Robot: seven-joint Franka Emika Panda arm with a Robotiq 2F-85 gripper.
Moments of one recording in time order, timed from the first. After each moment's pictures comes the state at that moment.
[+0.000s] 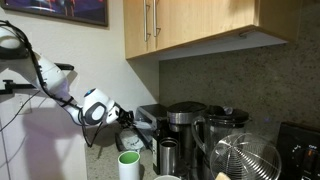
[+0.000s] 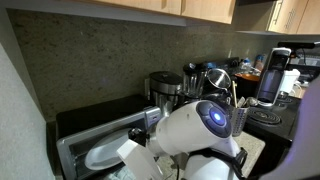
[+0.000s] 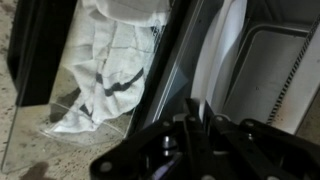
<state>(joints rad) -1.63 -0.59 2.22 -2.27 0.41 3.30 1.68</state>
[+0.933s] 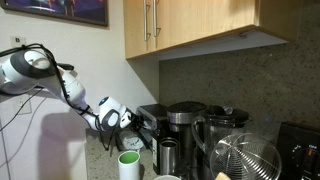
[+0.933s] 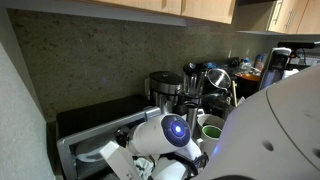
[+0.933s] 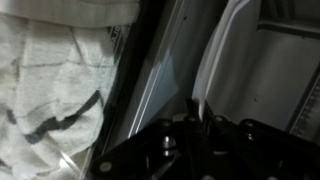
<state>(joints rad) -1.91 -0.82 2.41 -1.98 0.43 3.34 1.68</state>
